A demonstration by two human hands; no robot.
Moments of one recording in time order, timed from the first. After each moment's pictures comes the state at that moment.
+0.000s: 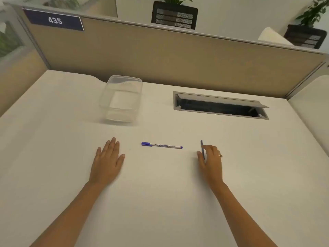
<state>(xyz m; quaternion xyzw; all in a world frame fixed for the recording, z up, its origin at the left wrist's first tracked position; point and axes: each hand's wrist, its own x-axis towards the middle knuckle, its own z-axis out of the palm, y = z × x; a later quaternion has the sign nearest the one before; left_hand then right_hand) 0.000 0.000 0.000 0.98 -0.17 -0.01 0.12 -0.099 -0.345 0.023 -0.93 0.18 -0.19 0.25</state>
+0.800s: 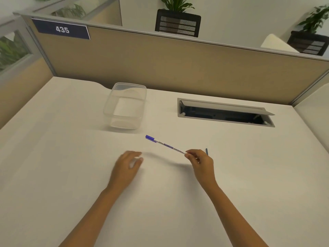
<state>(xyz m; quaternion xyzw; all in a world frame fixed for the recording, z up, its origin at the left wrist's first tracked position) -0.010 -0.046 0.039 0.87 -0.11 -0.03 0.48 -0.072 -0.293 0.069 -0.83 0.19 -0.13 0.51</state>
